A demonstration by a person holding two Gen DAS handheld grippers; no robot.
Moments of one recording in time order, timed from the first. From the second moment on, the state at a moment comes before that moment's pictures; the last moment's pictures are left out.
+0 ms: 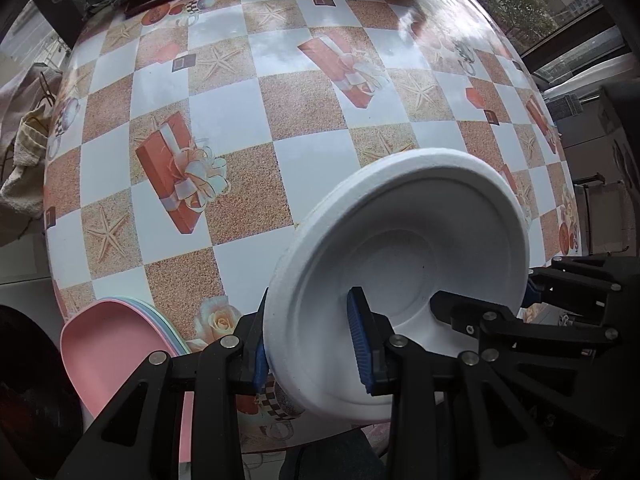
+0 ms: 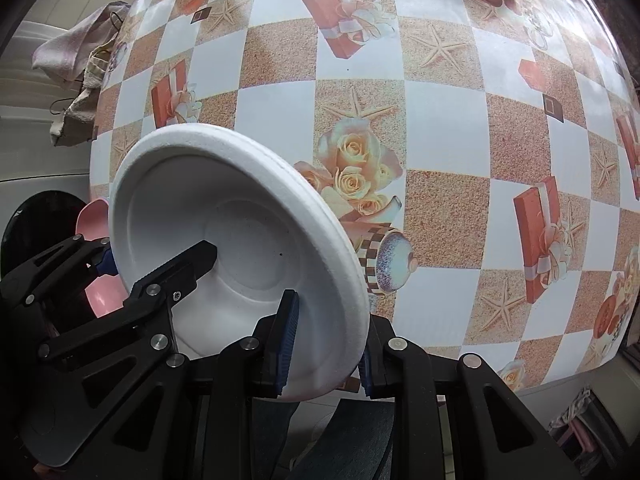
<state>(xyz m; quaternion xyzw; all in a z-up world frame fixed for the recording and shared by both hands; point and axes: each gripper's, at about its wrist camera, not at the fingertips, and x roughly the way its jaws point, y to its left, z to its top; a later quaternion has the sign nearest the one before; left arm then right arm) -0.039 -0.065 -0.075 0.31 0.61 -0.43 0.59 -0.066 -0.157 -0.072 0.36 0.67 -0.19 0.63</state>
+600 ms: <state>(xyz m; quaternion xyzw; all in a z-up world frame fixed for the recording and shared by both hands) -0.017 -0.082 -0.040 0.29 0.58 -0.48 0.60 -0.055 -0.192 -0.037 0.31 0.65 -0.22 0.65</state>
